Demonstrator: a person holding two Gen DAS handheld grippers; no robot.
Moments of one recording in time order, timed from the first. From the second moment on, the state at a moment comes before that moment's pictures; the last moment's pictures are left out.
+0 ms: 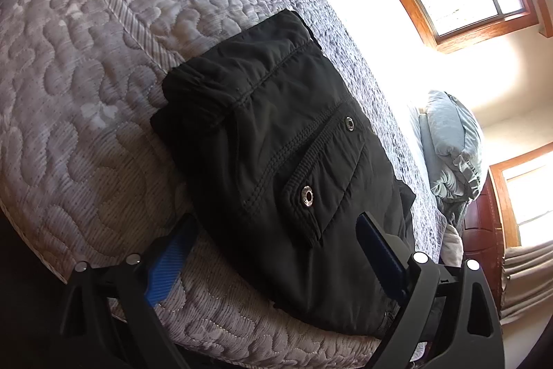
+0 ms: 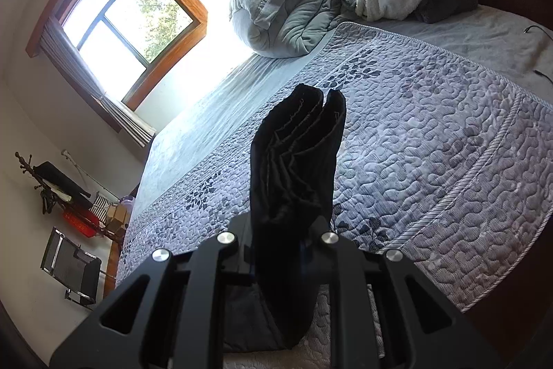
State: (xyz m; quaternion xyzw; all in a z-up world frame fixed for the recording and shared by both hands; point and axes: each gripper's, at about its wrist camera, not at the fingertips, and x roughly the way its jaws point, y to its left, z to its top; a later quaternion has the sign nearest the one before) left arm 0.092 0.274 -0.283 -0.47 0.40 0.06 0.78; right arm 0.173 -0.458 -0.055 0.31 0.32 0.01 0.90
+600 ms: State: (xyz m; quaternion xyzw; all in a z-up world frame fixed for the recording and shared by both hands) left arm 0.103 0.264 -0.281 -0.46 0.41 0.07 0.79; right arm 0.175 -0.393 -0.013 0.20 0.32 0.01 0.93
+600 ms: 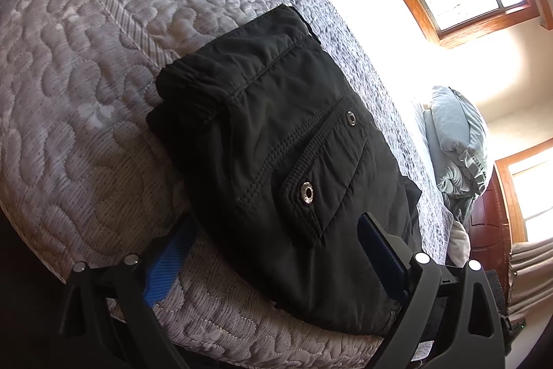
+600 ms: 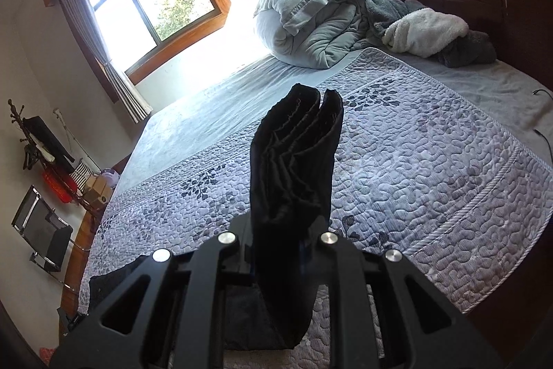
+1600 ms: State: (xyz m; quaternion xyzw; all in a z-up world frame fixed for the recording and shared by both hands) left arm 0.119 0.254 -0.283 -0.44 0.43 0.07 0.79; right arm 0.179 -0.285 0.001 0.02 0.31 0.05 0.95
